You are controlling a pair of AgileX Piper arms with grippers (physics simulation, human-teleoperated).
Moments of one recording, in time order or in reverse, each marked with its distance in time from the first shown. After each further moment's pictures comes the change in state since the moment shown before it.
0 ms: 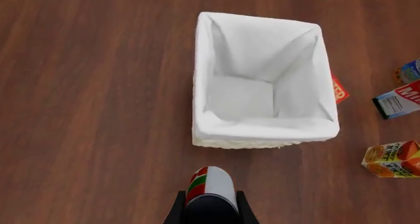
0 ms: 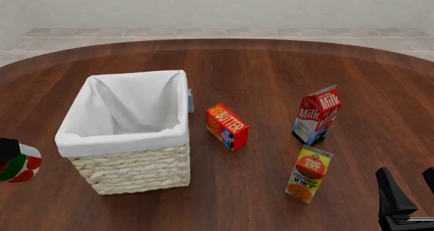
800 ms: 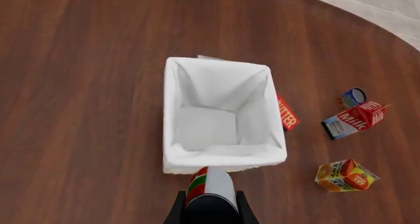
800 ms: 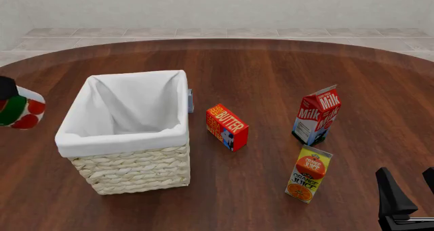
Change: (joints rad) left arm -0.108 0.161 -0.272 0.000 -0.102; right arm 0.000 0.000 0.000 0.000 0.000
